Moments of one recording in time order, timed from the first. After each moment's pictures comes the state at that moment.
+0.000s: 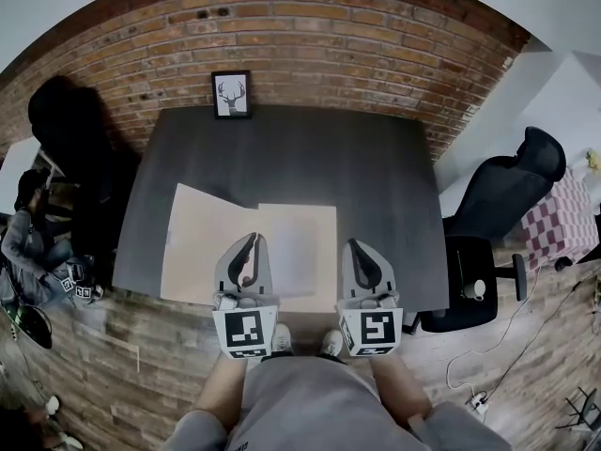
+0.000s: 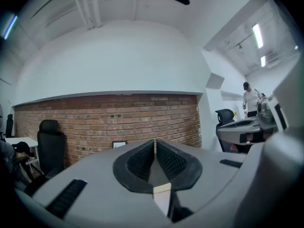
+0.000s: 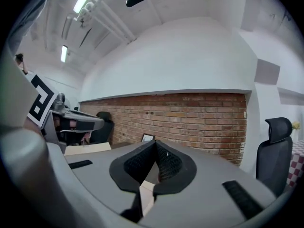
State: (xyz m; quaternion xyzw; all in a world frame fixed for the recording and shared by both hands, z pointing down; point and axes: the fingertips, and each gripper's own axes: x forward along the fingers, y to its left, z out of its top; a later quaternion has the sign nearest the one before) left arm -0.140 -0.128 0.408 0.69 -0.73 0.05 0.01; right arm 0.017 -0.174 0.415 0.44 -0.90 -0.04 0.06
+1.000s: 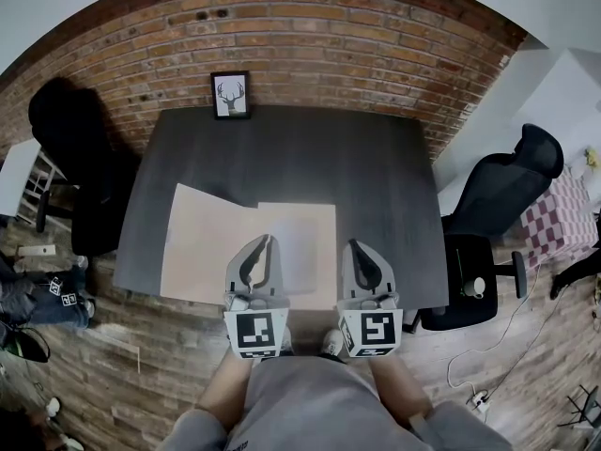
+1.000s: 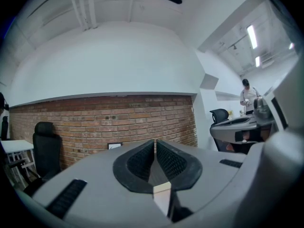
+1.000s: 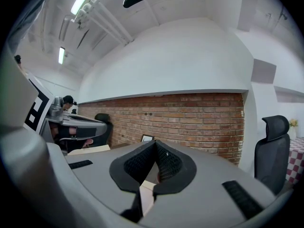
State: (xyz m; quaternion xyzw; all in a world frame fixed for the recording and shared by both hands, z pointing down) left arm -0.116 -0.126 0.408 0.70 -0.71 0.05 0.00; right arm 0.022 -0.166 0.411 0.45 -0.89 -0.03 0.05
